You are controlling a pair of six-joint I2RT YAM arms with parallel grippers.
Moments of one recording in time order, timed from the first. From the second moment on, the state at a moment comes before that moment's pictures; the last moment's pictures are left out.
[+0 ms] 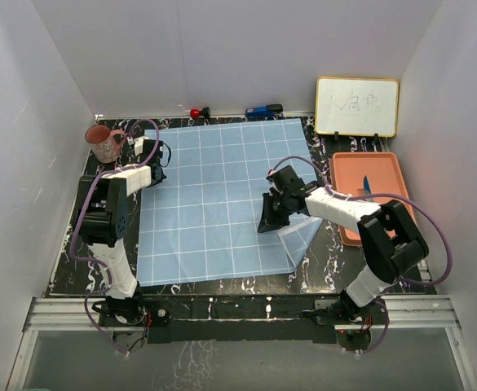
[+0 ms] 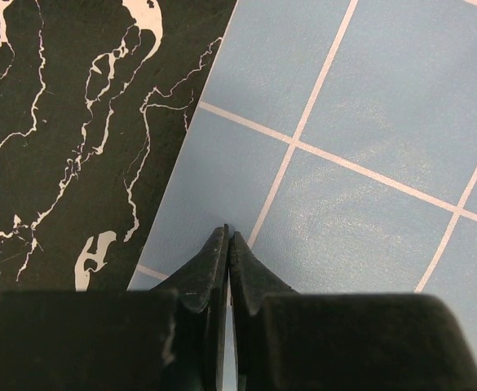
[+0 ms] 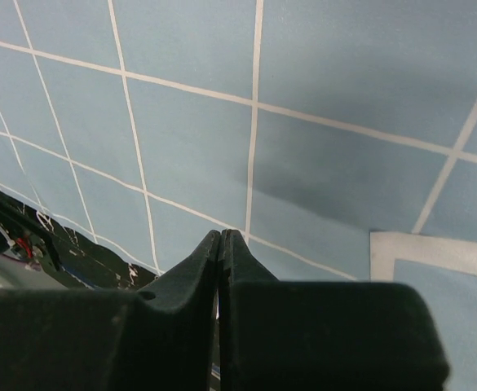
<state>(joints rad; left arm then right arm) -0.13 1.92 1.16 -0.17 -0.43 -0.43 0.54 1.59 0.95 -0.45 -0.35 0.58</state>
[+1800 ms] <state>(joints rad) -0.04 1.83 1.05 -0.16 -0.39 -0.43 0.47 1.66 1.03 -1.20 0.46 0.69</state>
